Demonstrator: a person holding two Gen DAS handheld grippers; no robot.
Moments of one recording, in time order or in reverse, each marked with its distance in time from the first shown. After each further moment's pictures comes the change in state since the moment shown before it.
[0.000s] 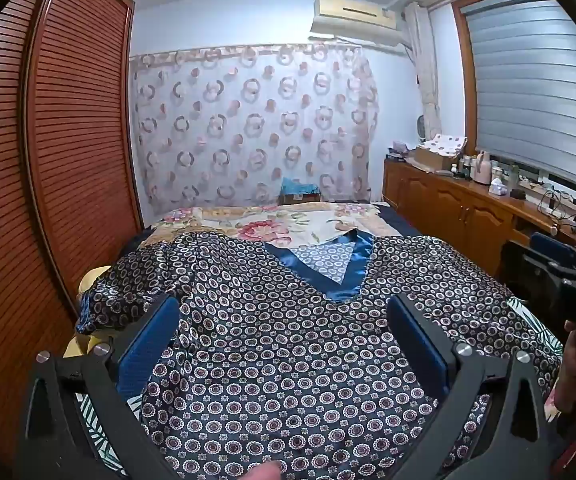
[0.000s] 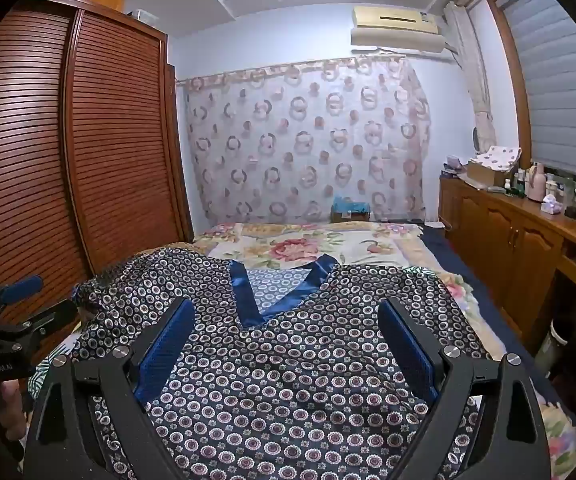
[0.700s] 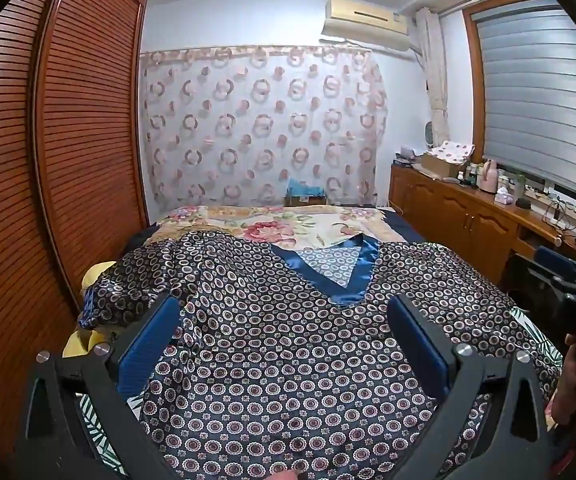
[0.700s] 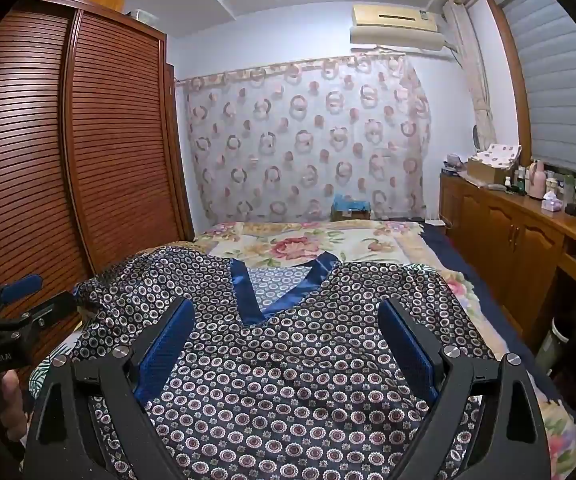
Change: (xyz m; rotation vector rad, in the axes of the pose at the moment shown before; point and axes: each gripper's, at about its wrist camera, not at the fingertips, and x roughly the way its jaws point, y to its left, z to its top) left arm 0.000 0.006 0.000 -0.042 -0.001 0.014; right arm -0.001 0.000 -0.001 0.007 0.008 0.001
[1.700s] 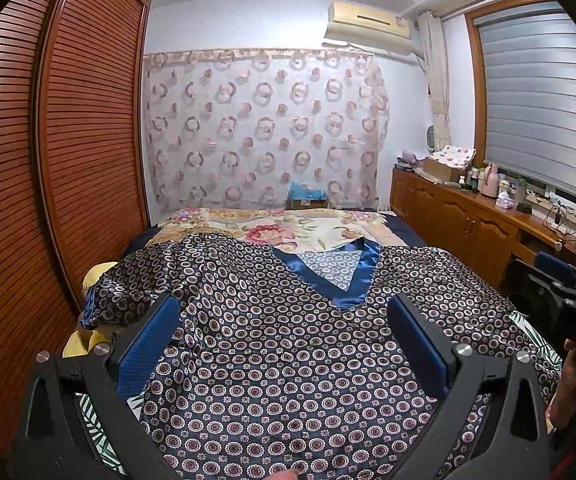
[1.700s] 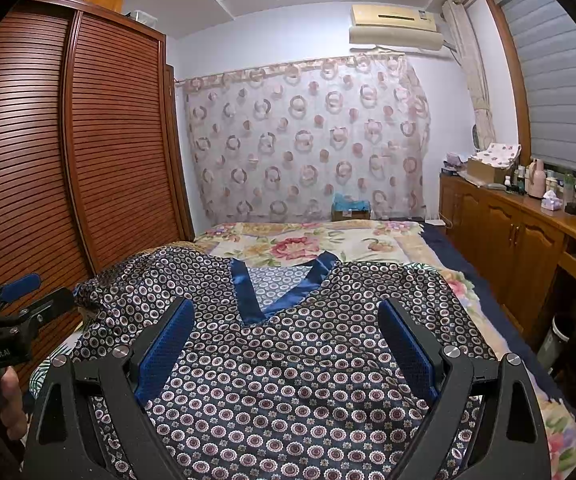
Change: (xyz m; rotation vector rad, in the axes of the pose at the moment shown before) left arm -0.001 0.003 0.003 -0.005 -0.007 0.002; right arm -0.001 -0.001 -0.001 0.005 -0.001 0.002
